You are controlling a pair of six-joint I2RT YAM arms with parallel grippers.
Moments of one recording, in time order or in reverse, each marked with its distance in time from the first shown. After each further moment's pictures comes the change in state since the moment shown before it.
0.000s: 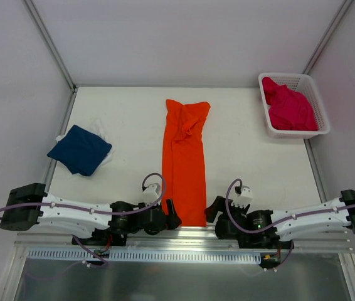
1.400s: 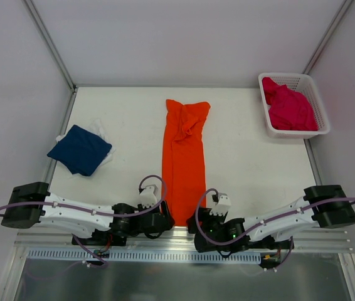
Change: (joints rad) left arm -0.045 0.027 0.014 -0.078 -0.082 -0.074; right arm 0.140 0.423 0.176 0.222 0.011 0.060
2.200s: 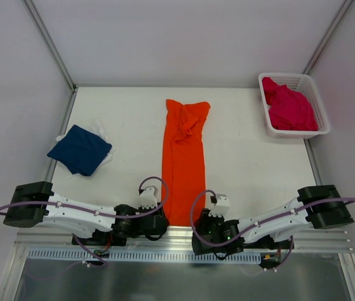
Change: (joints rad) left arm -0.007 0.034 -0.002 -0.018 -0.053 0.000; right arm 0.019 0.071 0.073 -0.153 -0.021 0.051
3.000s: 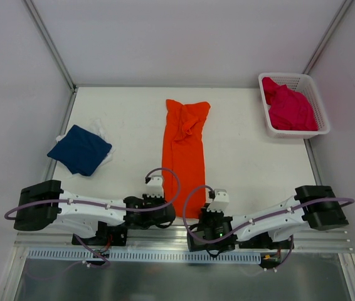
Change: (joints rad) left arm 0.134 0.127 0.108 -0.012 -0.118 0.280; right arm -0.033 0.063 0.137 -0.211 0.080 0.013
